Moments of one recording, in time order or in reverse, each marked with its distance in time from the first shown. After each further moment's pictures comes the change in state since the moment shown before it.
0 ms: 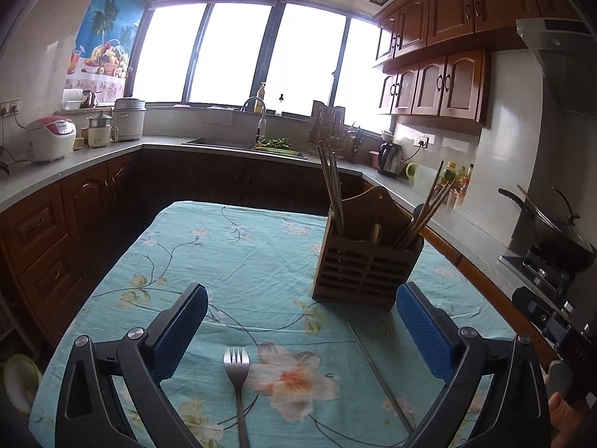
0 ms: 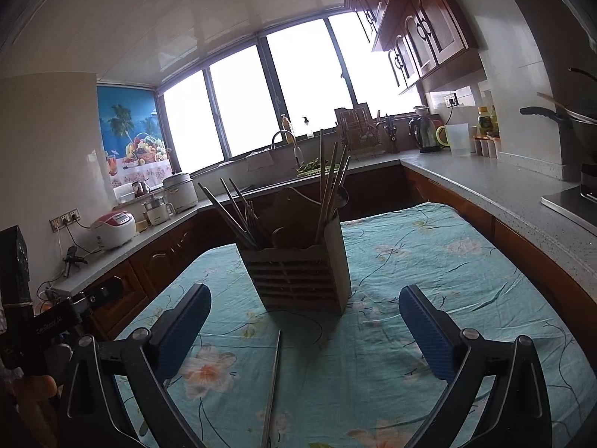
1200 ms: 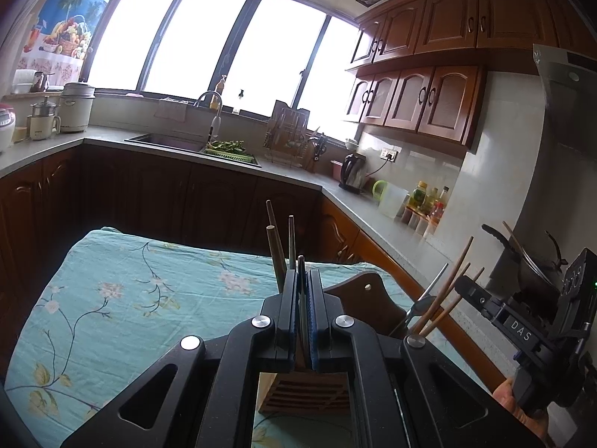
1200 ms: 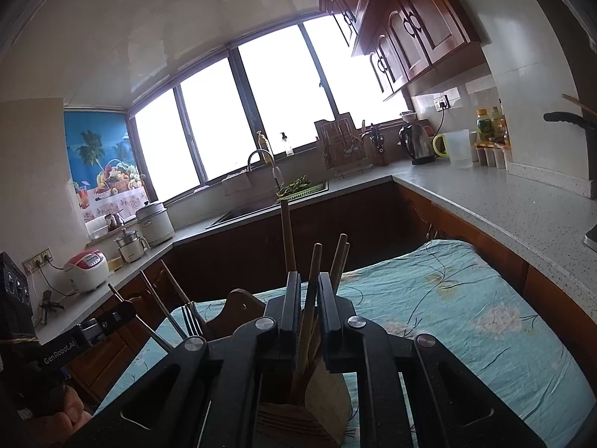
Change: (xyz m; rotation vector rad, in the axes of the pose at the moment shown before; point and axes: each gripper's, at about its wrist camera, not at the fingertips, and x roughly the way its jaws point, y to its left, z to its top) left arm 0.200 0.014 0.086 -0.077 0.010 -0.191; right arm 0.149 -0.033 0.095 0.087 -0.052 -0.053
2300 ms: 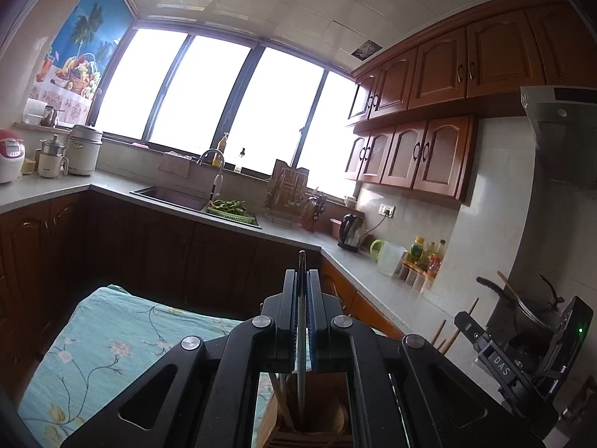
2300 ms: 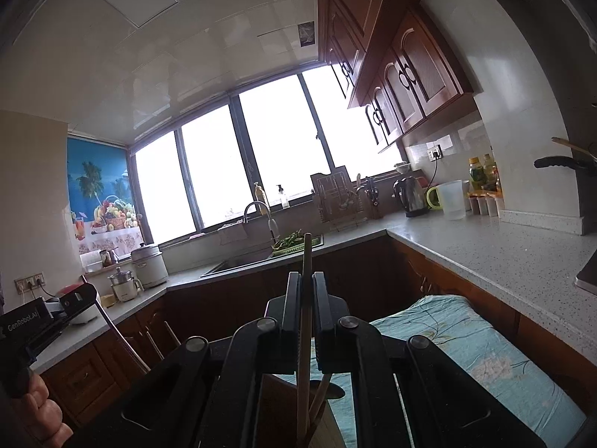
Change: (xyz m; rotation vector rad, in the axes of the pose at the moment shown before) left arm -0.021 -0.028 -0.014 0.018 -0.217 0.006; right arm -0.017 0.008 0.023 -0.017 -0.207 -0.026
